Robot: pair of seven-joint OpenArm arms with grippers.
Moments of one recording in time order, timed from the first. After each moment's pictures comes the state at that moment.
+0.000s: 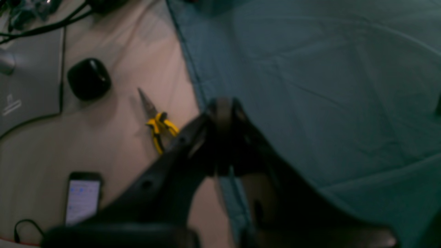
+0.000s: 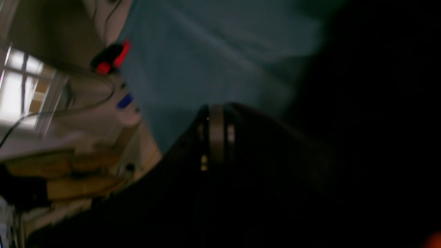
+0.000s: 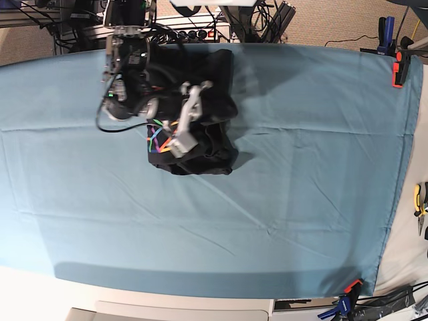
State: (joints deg) left arm -28.2 -51.0 -7.9 76.5 -51.3 -33.6 64.3; right arm -4.1 1.5 1.2 98.0 55.0 37.7 -78.2
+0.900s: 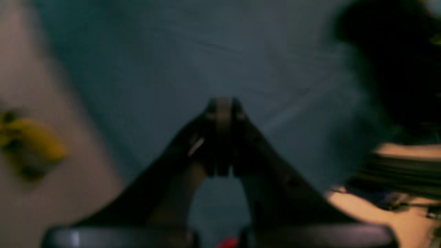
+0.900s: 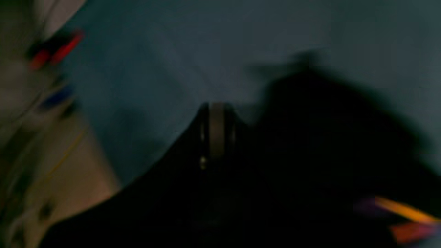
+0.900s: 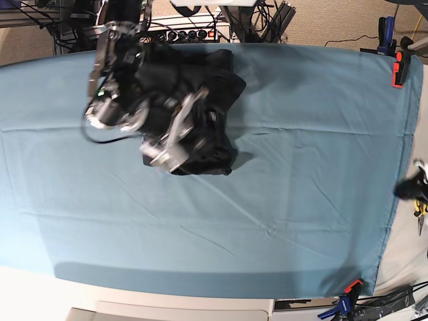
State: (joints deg) left arm -16.5 -51.3 -7.8 76.5 -81.2 -43.6 77.9; right arm -1.6 2.7 6.5 112.5 38.2 36.7 -70.6
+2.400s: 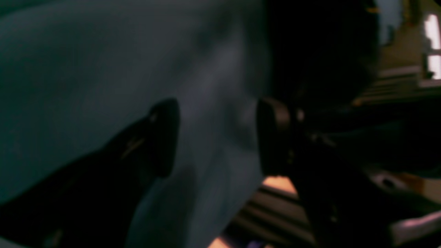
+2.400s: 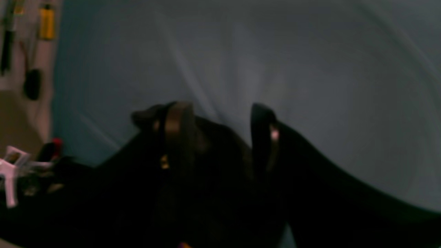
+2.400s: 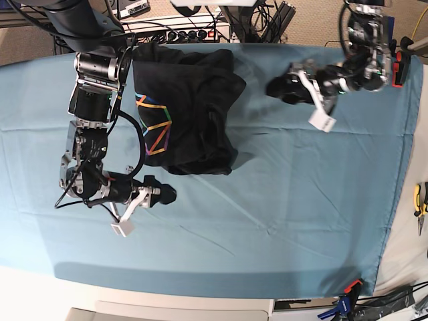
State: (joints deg) left arm 16.1 -14.0 -4.7 95.0 -59.0 -28.8 63.2; right arm 28.6 10.0 14.4 64.0 45.7 29.9 -77.9
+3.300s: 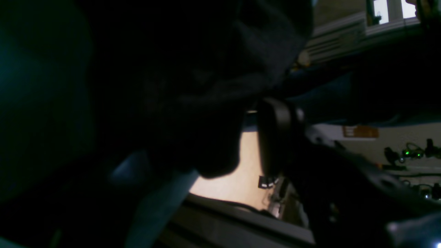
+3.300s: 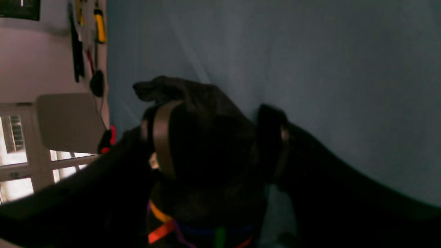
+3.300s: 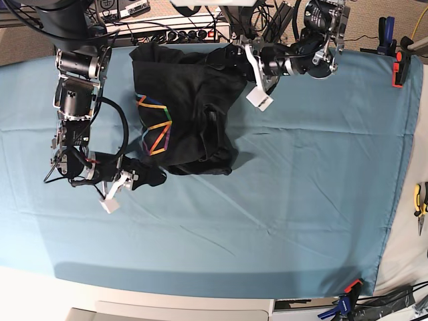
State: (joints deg) left arm 17.1 -7.2 9.7 95.1 -55.3 -28.8 62.7; right arm 27.9 17.3 14.2 47.4 60.5 34.6 -78.0
